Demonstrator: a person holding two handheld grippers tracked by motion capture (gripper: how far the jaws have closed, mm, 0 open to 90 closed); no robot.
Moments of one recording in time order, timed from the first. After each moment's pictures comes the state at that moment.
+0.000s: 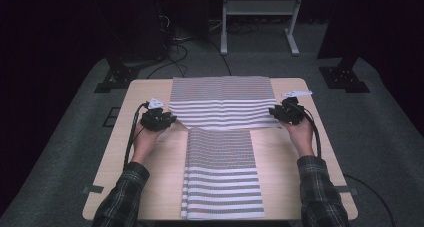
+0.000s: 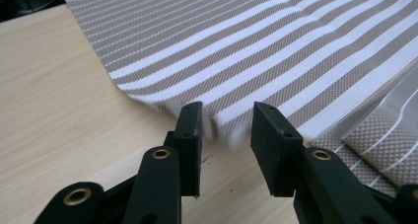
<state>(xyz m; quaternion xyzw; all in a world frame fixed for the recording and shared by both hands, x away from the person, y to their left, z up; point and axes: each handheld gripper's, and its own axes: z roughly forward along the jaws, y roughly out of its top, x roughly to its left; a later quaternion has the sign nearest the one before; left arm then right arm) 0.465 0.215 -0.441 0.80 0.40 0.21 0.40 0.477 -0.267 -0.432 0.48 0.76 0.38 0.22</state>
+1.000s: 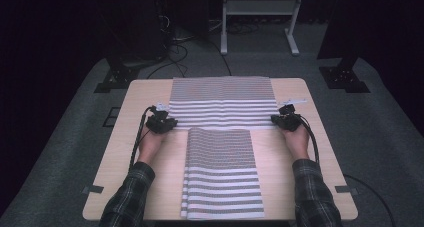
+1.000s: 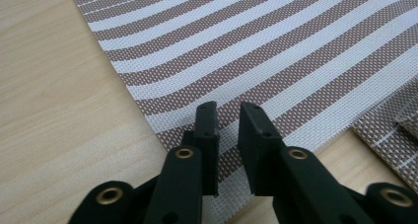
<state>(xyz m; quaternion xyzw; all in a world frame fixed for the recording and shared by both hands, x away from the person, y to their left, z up) 0.478 0.207 -0.472 0.81 0.43 0.19 0.35 0.485 -0.270 -0.477 0.52 0.76 0.35 0.19</state>
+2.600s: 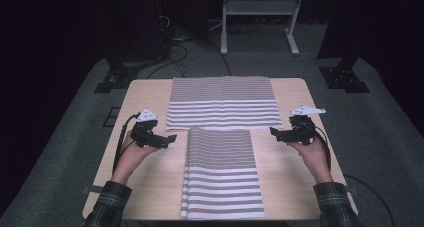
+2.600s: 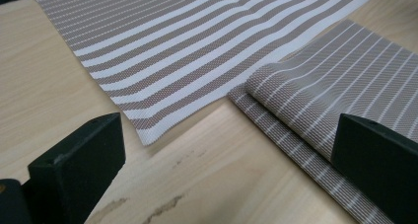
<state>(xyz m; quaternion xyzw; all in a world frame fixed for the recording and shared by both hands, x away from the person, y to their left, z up) 0.390 0.227 -0.416 0.81 0.38 0.17 0.42 0.391 -0.270 -0.415 0.46 0.77 0.39 0.22</state>
